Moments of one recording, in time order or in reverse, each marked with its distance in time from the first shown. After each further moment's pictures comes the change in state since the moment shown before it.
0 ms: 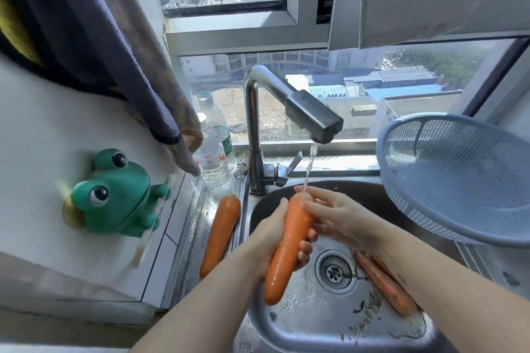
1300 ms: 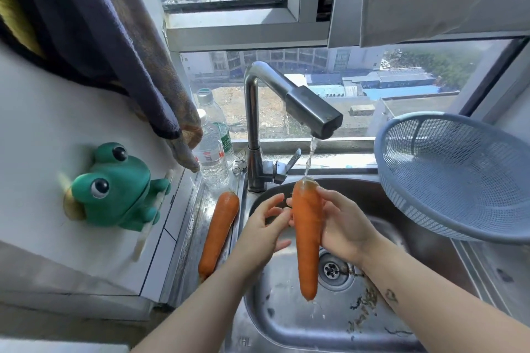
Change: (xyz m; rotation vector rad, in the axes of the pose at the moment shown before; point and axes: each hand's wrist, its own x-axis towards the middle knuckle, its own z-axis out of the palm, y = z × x) left_hand -0.005 -0.018 -0.019 0.409 0.238 0.595; right_hand 0.001 0.019 0.011 0.607 0.005 0.020
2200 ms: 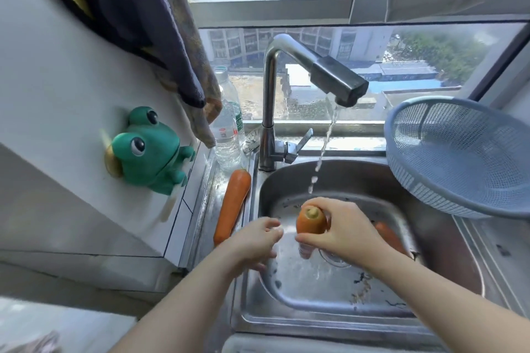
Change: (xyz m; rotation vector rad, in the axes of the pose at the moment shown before) left_hand -0.043 -0.003 -0.037 0.555 -0.115 -0.336; right_hand -0.037 0.041 0.014 -1.650 0.279 -0.411
